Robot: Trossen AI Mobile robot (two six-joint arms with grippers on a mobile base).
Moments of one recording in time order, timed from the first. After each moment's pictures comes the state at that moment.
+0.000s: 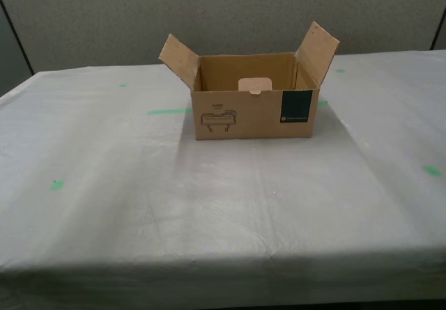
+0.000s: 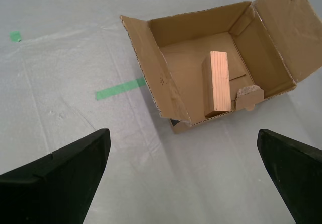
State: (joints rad) arm 0 0.31 1.30 1.26 -0.95 -0.13 0.13; arm 1 -0.43 1.37 1.31 -0.79 0.12 -0.15
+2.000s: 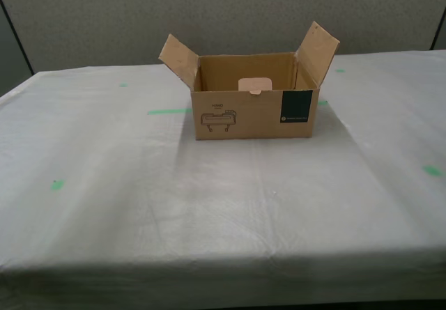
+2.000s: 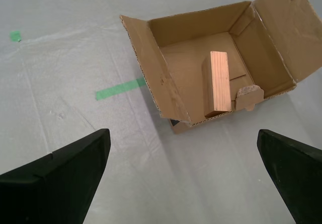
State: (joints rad) arm 0 0.31 1.30 1.26 -0.95 -0.13 0.13; arm 1 -0.43 1.37 1.31 -0.79 0.12 -0.15
